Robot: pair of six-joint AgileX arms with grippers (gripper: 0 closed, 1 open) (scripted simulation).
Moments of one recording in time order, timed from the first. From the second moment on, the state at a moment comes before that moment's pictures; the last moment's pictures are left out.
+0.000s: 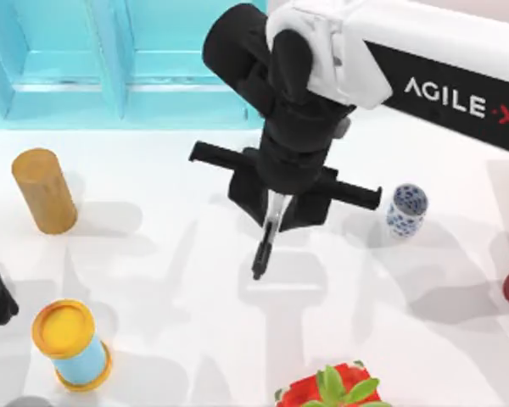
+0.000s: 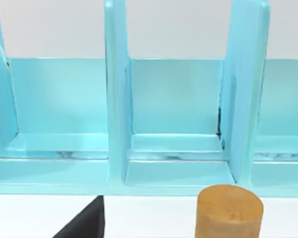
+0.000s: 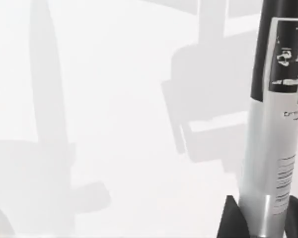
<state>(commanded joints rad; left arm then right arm) 0.00 0.00 0.00 0.00 0.00 0.00 0.75 2.13 1.86 -1.17 -0.04 1.03</state>
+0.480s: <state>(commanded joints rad) 0.00 0.00 0.00 0.00 0.00 0.00 0.76 2.11 1.79 -1.07 0.02 0.97</state>
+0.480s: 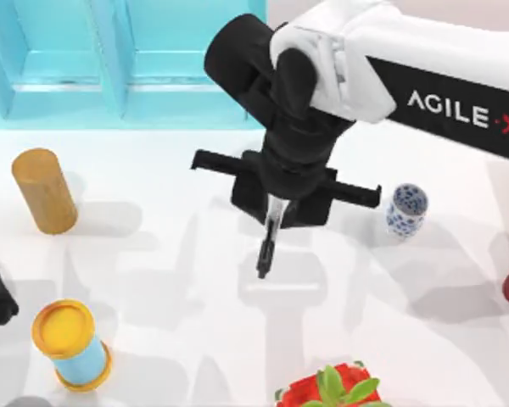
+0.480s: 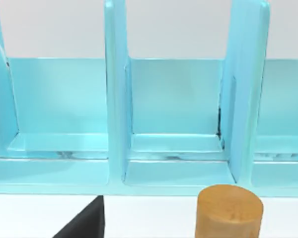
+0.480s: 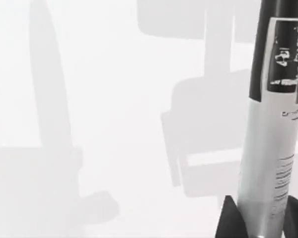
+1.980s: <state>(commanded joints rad) 0.00 0.00 0.00 0.00 0.00 0.00 0.85 1.47 0.49 0.99 0.98 -0.01</state>
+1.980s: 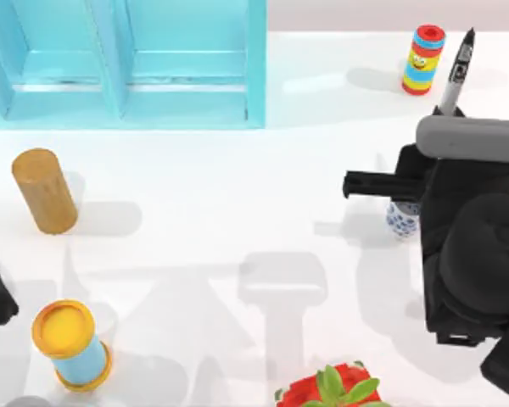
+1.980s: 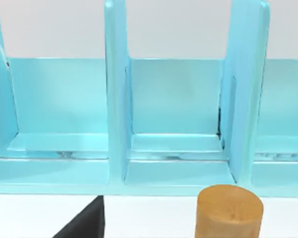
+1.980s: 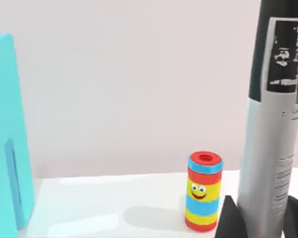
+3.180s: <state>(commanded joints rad) 0.00 0.00 0.00 0.00 0.00 0.00 0.72 1.61 0.53 1.13 0.87 -0.02</state>
